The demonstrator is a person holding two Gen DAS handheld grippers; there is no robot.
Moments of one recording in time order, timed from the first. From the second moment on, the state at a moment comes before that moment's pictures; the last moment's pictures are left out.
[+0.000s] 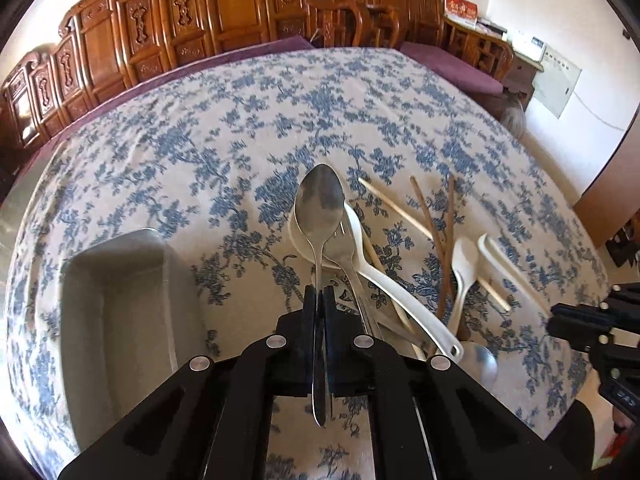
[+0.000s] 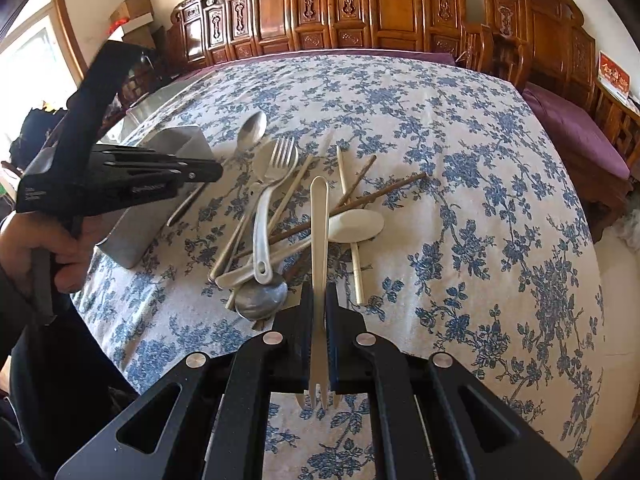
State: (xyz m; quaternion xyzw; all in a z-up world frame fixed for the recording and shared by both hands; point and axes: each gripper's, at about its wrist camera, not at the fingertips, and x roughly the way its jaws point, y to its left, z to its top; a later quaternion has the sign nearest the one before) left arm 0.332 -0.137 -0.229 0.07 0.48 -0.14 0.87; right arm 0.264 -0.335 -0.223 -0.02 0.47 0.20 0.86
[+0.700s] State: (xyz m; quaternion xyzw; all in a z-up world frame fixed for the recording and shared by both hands) left arm 0.303 -0.019 -0.218 0.04 0.49 -0.09 0.87; right arm 0.271 -0.221 -0.190 -0.04 0.44 0.26 0.86
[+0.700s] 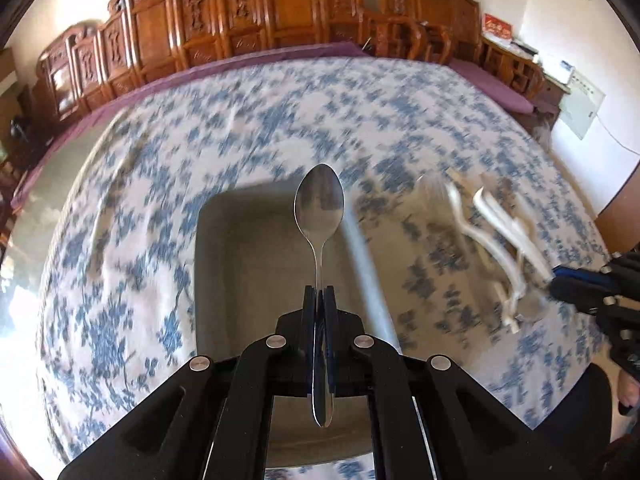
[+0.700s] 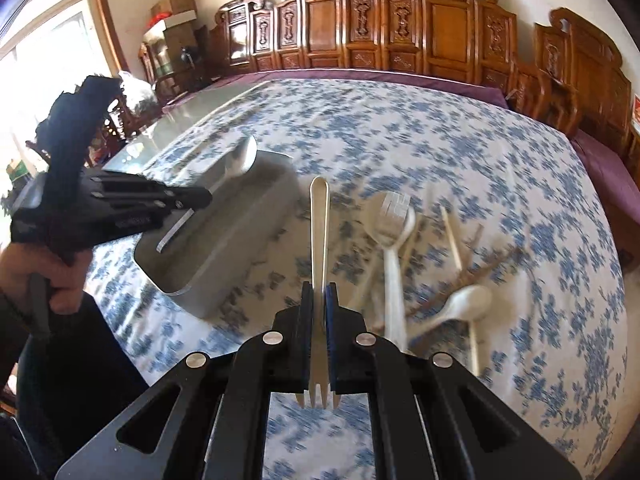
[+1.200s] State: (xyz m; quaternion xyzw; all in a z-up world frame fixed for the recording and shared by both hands) left arm 0.318 -0.008 -0.261 0.05 0.55 -0.07 0.83; right arm 0.276 -0.194 -0.187 -0.05 0.45 0.26 0.85
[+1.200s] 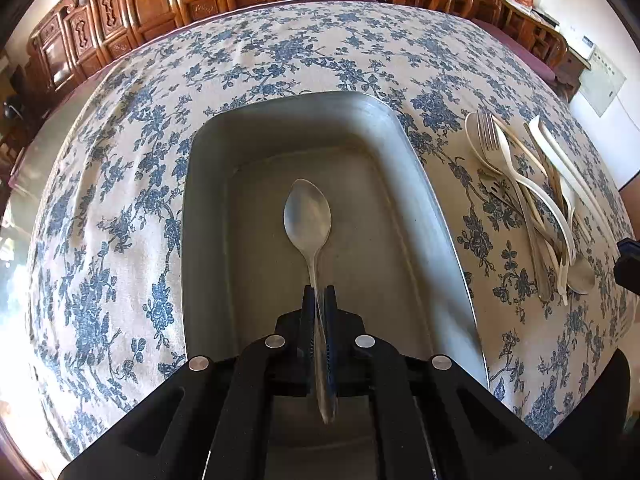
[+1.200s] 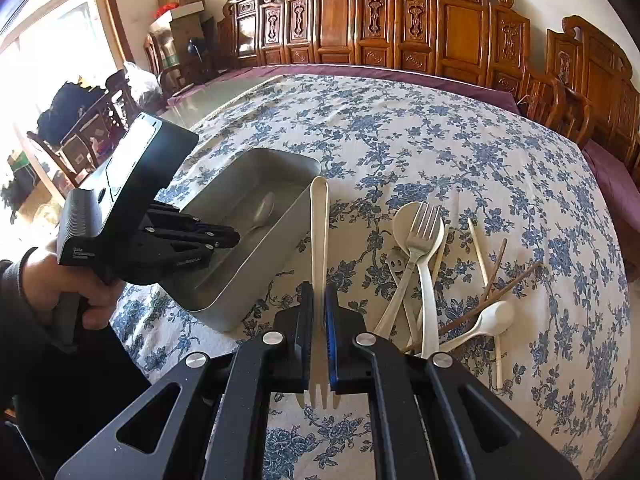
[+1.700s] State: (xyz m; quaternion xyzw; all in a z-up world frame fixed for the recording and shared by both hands) left arm 0.292 0.038 -0.214 -0.01 0.47 -0.08 0.88; right arm 0.289 -0.133 -0.181 -0.05 0.45 0.26 0.85
